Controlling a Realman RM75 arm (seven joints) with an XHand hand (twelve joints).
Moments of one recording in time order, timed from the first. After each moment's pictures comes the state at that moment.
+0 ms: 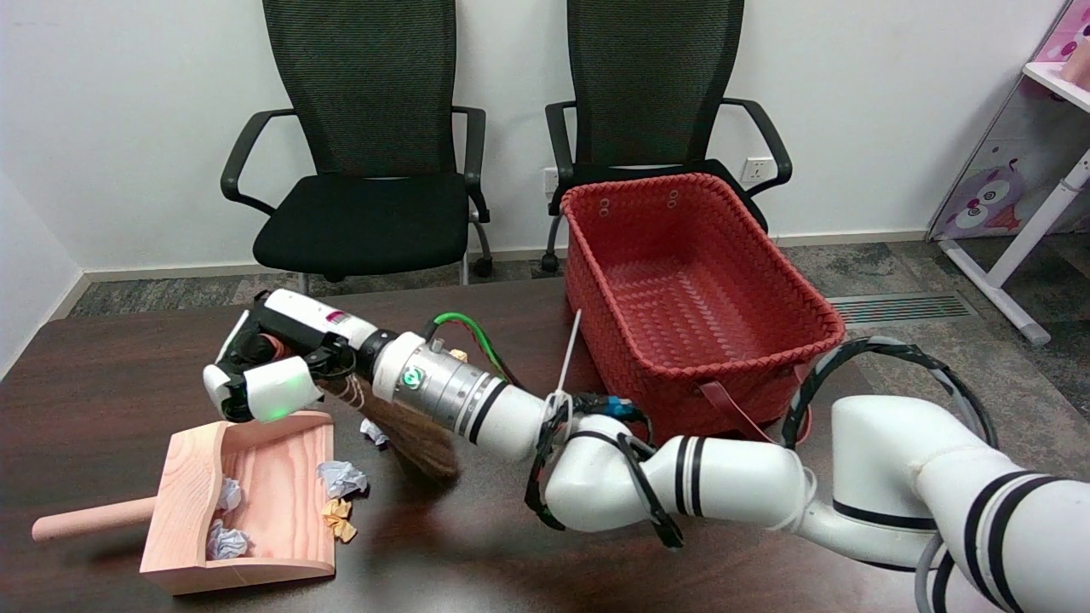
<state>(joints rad) 0.69 -1.43 0.31 -1.02 -2.27 0.57 1.02</state>
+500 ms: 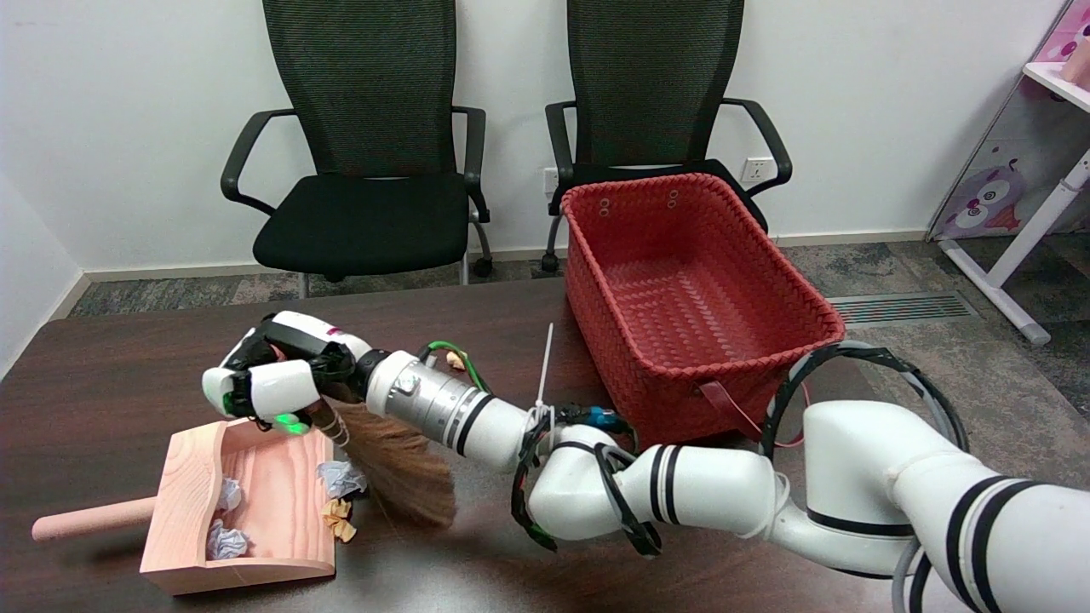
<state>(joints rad) 0.70 -1.51 0.28 -0.86 -2.27 0.56 1.36</state>
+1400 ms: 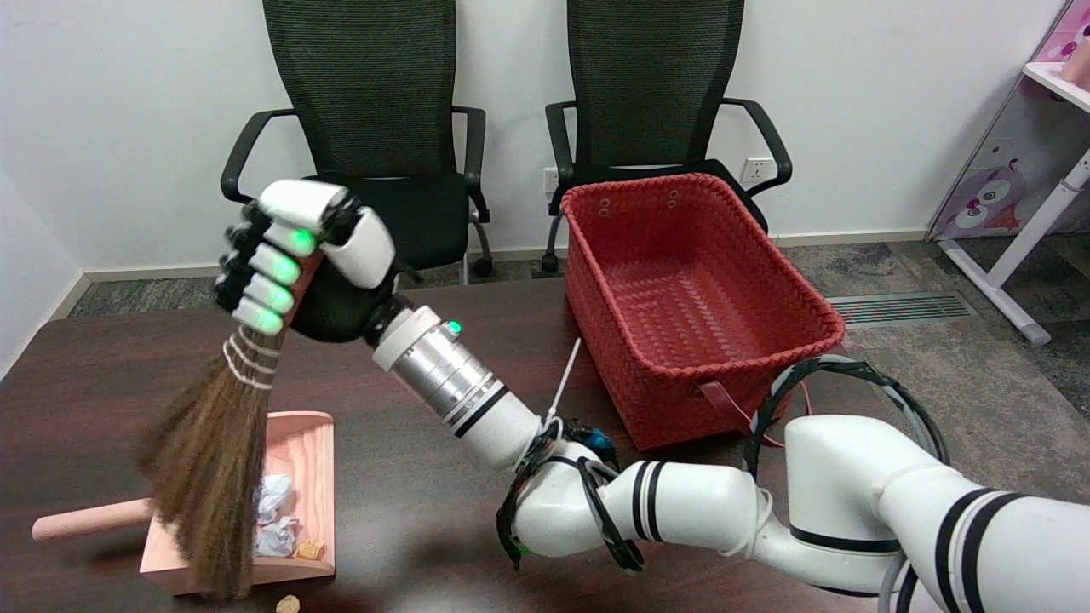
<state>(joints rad) 0.68 -1.57 0.28 -0.80 -2.18 1.00 2.16</state>
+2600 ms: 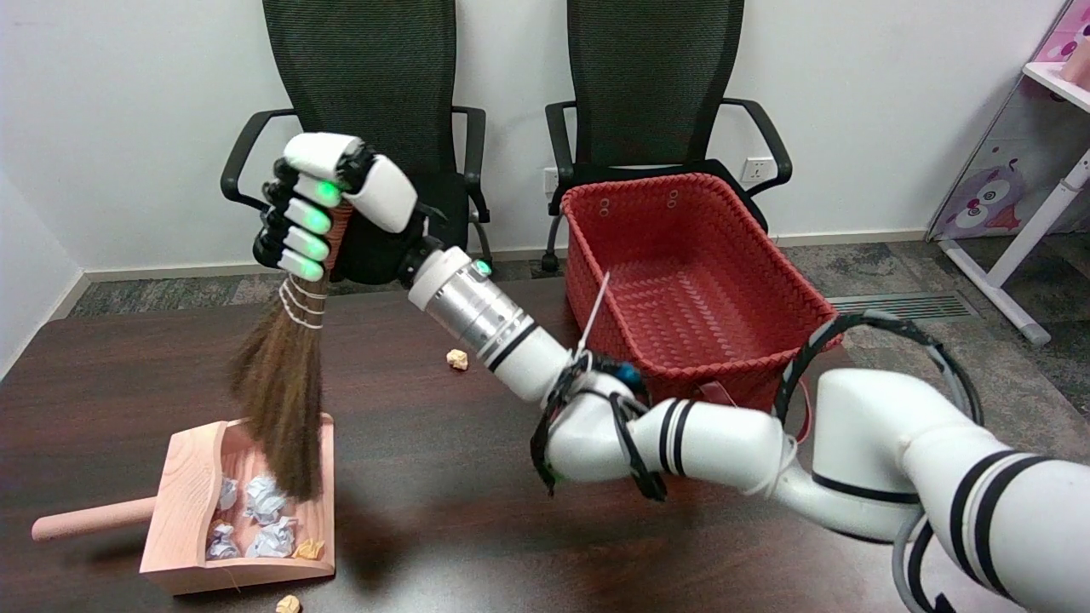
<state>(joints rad) 0.77 -1.47 0.34 -0.80 -2.25 0.92 2.10</state>
